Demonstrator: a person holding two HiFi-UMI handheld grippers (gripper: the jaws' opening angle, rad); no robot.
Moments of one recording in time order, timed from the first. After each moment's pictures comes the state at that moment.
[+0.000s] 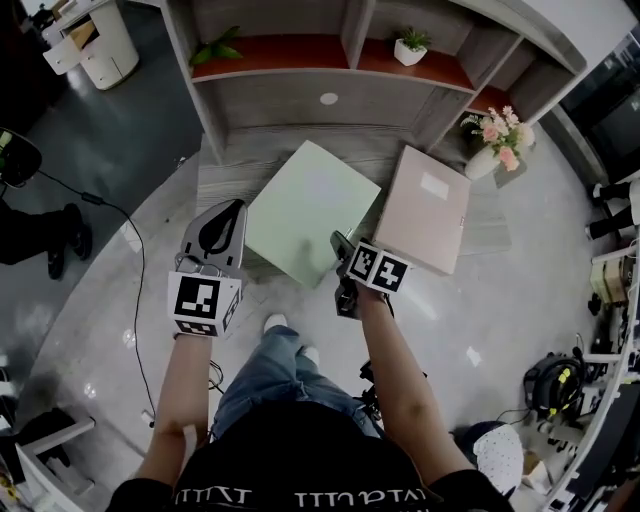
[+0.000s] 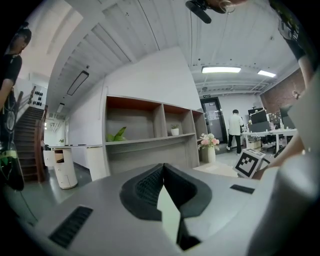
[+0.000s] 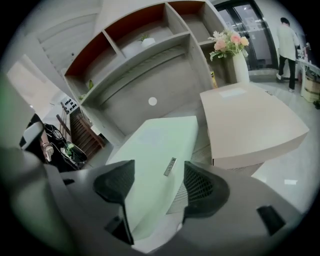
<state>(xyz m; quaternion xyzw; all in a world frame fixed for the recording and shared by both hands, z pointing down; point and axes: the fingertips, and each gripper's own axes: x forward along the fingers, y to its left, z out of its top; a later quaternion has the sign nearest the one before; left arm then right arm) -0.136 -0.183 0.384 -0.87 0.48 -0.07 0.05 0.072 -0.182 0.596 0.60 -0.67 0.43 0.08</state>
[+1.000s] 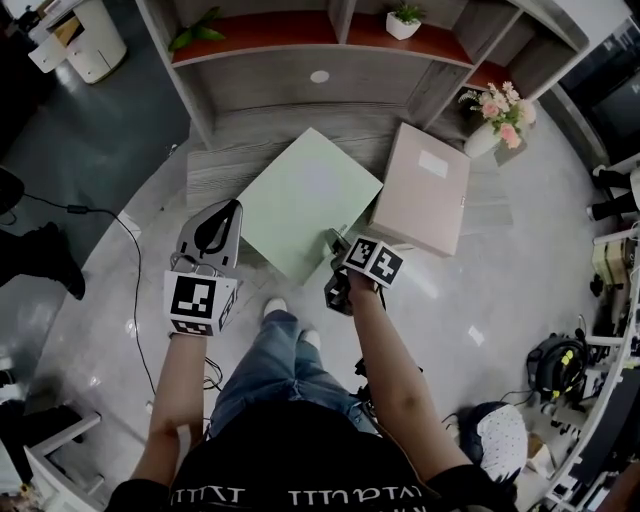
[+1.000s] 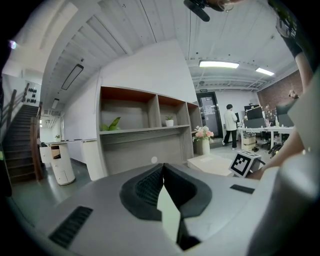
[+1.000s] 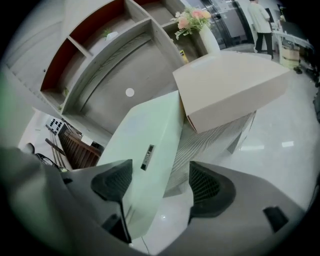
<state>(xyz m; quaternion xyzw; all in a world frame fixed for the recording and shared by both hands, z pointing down) -0.125 -0.173 0.417 -0.88 0.46 -0.11 0.03 0.076 -0.151 0.654 0.60 -0.59 0.54 0.04</state>
